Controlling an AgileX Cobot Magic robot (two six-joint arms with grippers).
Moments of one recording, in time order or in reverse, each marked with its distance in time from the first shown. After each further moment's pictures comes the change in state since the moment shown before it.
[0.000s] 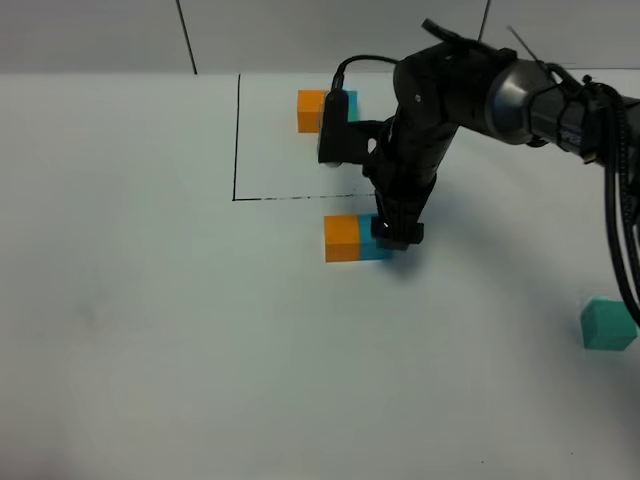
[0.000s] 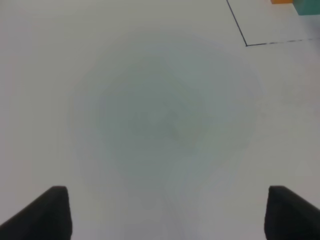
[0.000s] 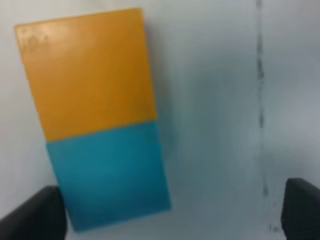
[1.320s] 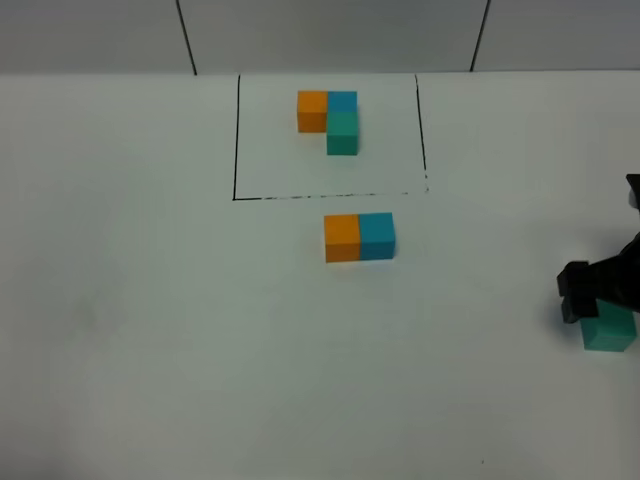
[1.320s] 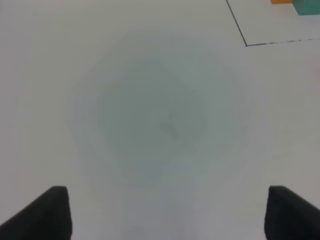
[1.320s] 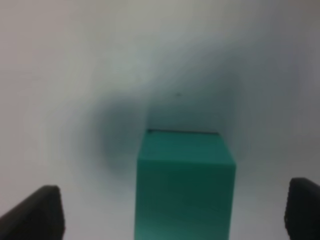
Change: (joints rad) left arm 0.000 0.000 0.000 0.000 0.000 0.000; right arm -0.466 -0.541 0.906 0.037 -0.295 0.927
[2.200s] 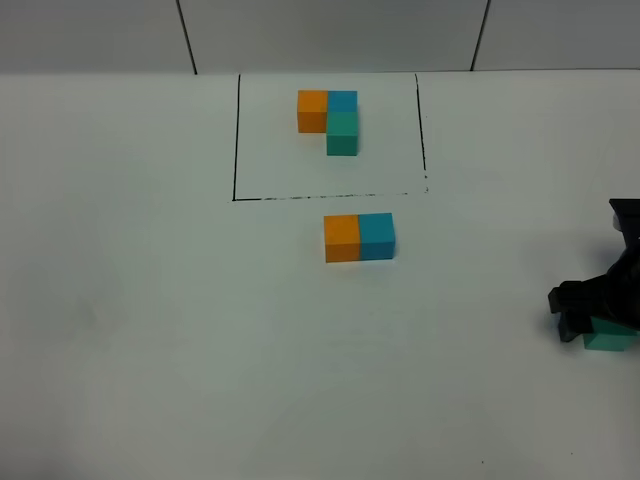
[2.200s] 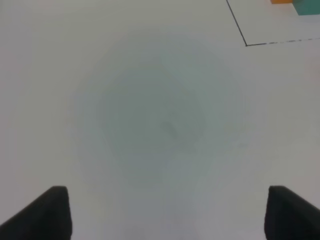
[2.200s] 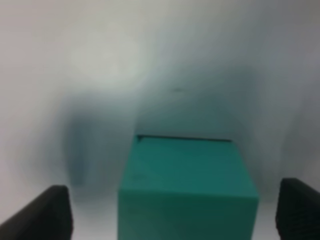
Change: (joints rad) left arm 0.000 0.000 0.000 0.000 0.000 0.000; right arm -0.006 0.114 0.002 0.002 -0.036 -0.010
